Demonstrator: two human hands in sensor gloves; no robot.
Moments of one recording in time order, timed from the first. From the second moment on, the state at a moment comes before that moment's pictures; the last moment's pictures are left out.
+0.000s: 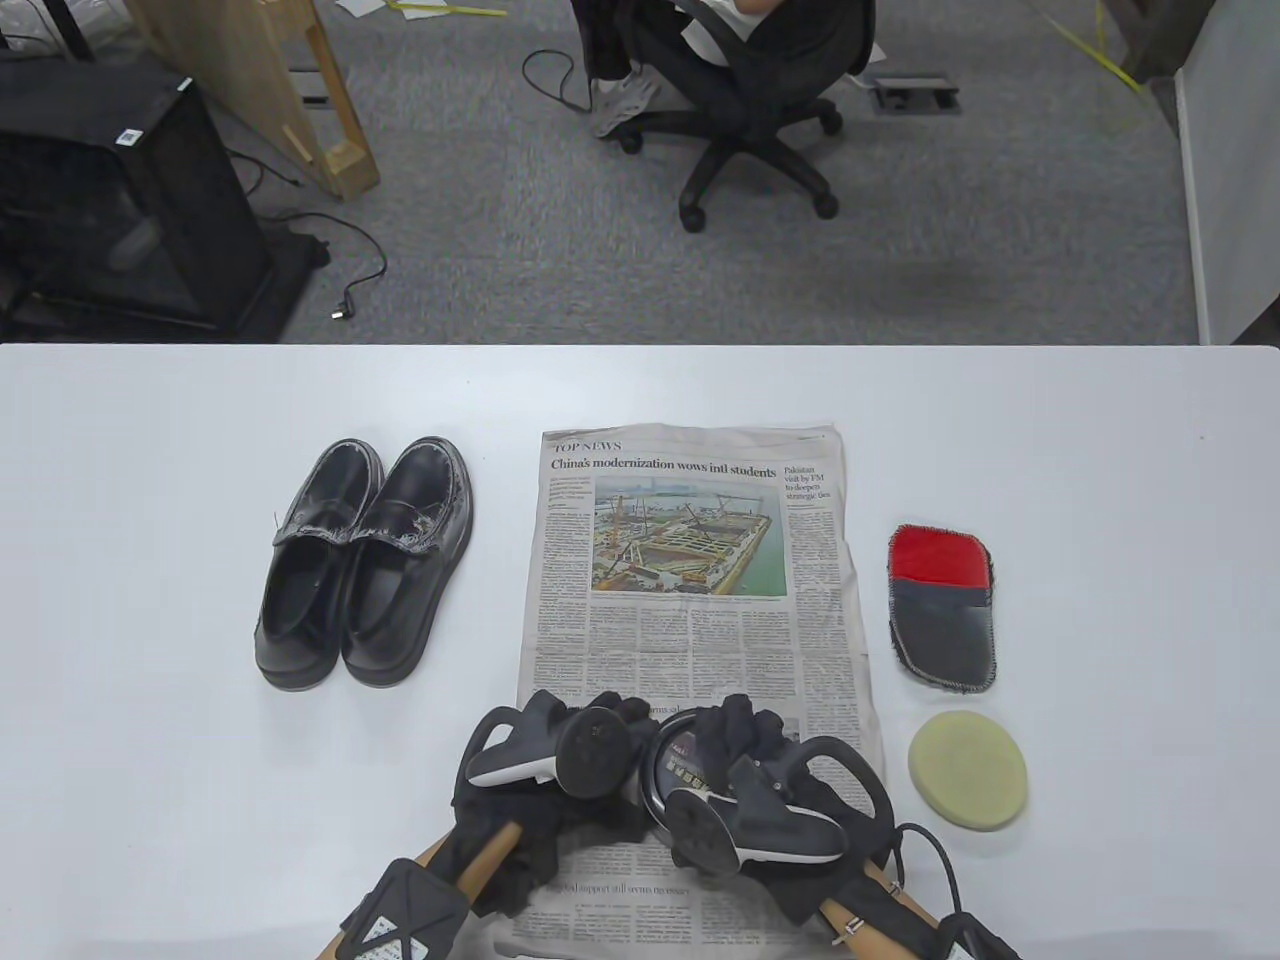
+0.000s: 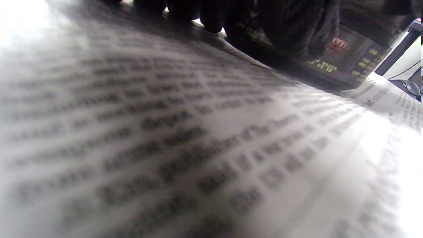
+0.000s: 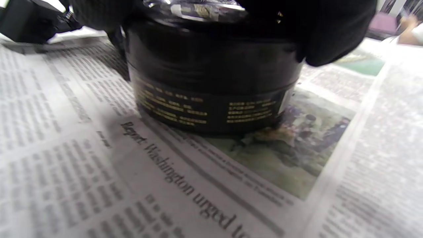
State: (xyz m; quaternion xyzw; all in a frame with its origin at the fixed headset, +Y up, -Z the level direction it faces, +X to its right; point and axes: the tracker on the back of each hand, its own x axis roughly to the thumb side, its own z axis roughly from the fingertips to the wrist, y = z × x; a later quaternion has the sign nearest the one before) left_hand -0.094 -0.785 -0.229 -0.24 -0.32 0.08 0.91; right_hand 0.067 -0.726 -0.174 -0.28 -0.09 -0.94 0.14
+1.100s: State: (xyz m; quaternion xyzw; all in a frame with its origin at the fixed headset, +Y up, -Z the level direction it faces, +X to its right) left_hand -0.050 -0.717 -0.209 -0.17 -0.36 0.05 0.92; right_hand 0.182 -0.721 -0.194 -0.16 0.02 -0.99 -0.02
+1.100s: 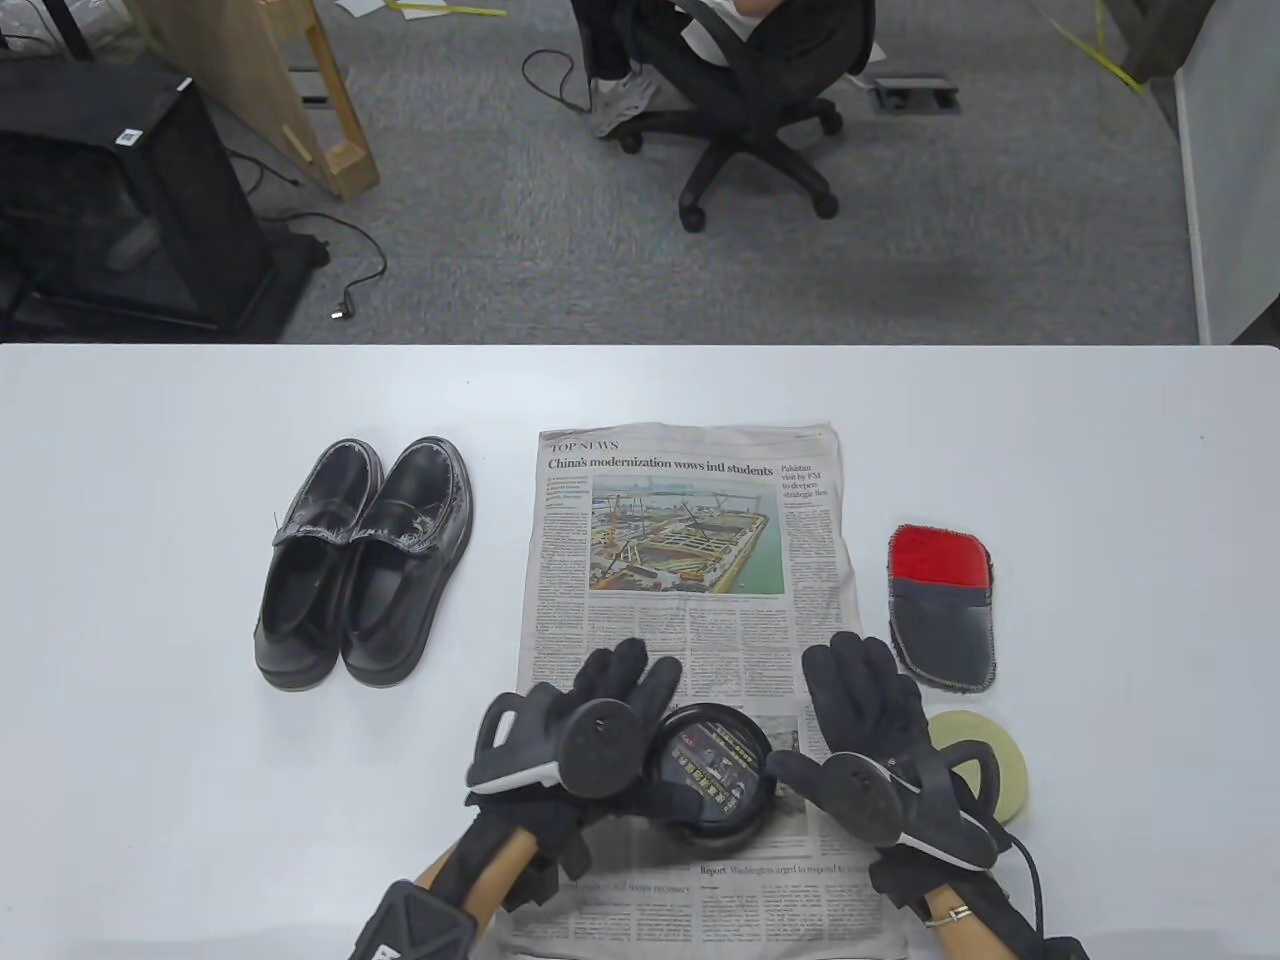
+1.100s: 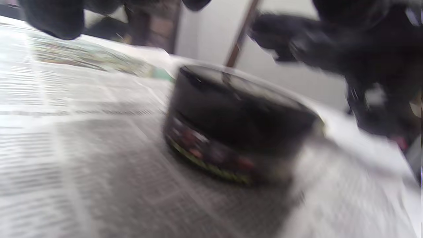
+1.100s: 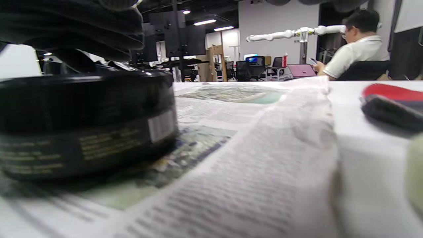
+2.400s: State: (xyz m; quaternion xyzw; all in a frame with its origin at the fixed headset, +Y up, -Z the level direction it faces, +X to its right) left_hand -0.295 -0.739 -0.200 -0.20 0.02 0.01 0.98; right_hand 0.172 -0.735 -0.195 -0.17 0.00 -0.99 0.03
